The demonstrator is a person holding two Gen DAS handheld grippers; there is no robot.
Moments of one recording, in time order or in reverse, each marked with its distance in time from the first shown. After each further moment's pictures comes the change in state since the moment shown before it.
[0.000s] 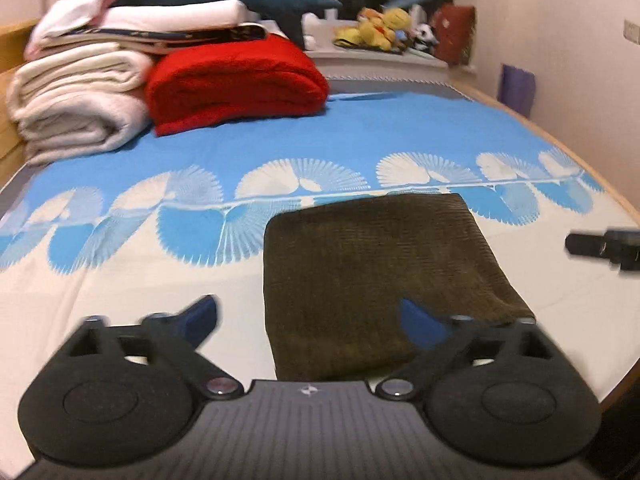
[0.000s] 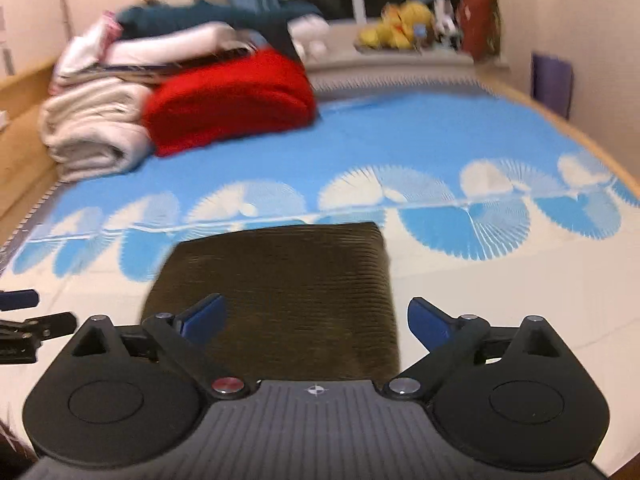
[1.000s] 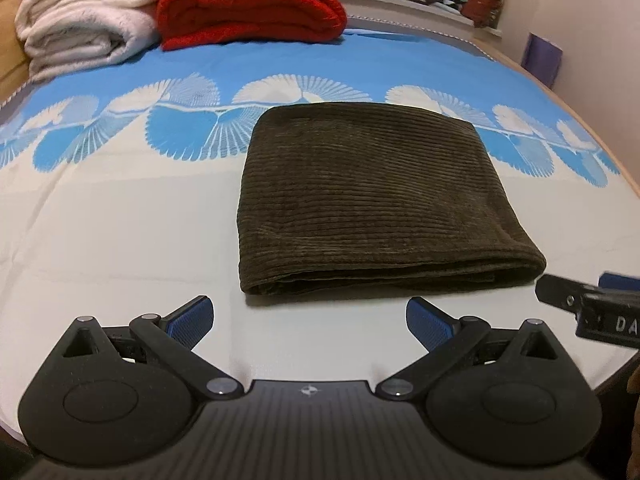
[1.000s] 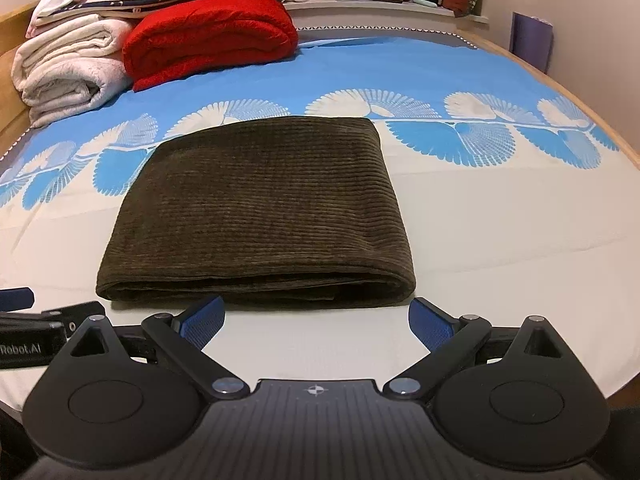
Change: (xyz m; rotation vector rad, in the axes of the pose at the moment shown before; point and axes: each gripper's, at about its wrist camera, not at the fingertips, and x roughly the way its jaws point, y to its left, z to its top) left arm 0.060 -0.014 -0.059 -0.107 0.186 -0.001; right arm 0.027 0.041 -0.080 0.008 0.161 -0.133
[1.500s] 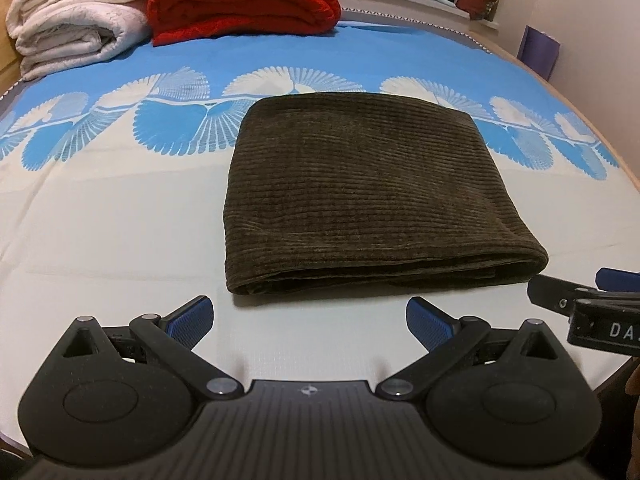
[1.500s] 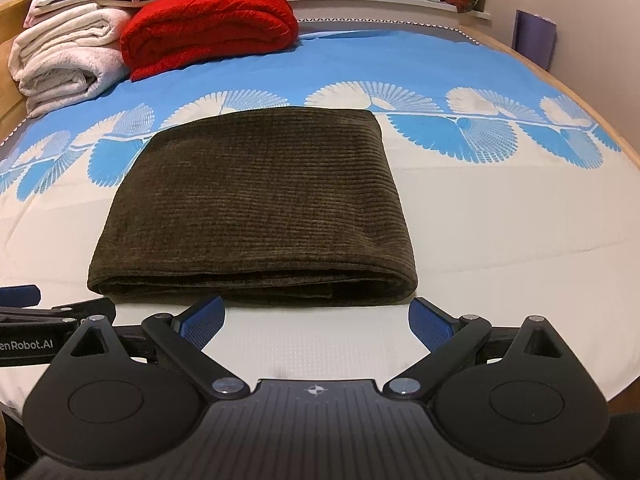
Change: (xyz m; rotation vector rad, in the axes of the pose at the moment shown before) left arm 0.013 -0.006 0.000 0.025 0.008 -0.010; right arm 0.010 0.005 0.001 -0.019 0.023 -0.012
